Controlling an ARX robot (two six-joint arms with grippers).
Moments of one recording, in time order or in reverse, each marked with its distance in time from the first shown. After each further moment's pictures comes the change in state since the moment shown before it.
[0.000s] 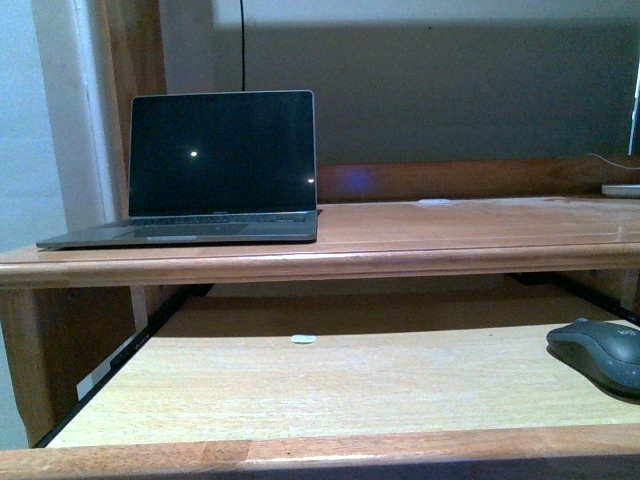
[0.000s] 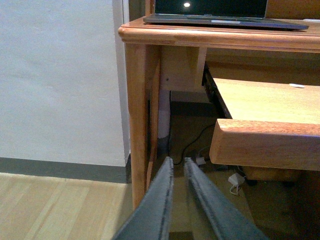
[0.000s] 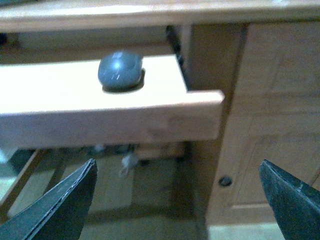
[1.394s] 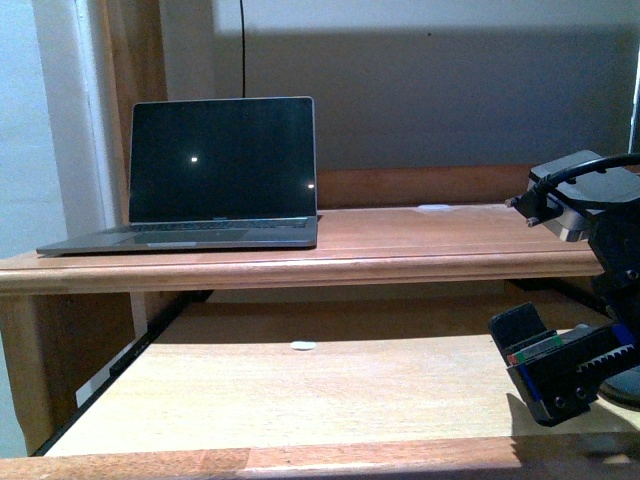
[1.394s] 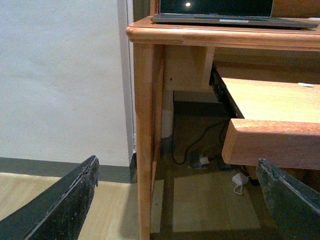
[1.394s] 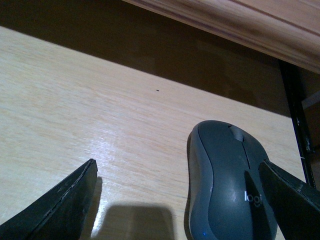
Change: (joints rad) left arm 0.180 -0.018 0.000 -0.018 0.175 0.005; right arm 0.448 1.362 0.840 0.165 0.375 -0.203
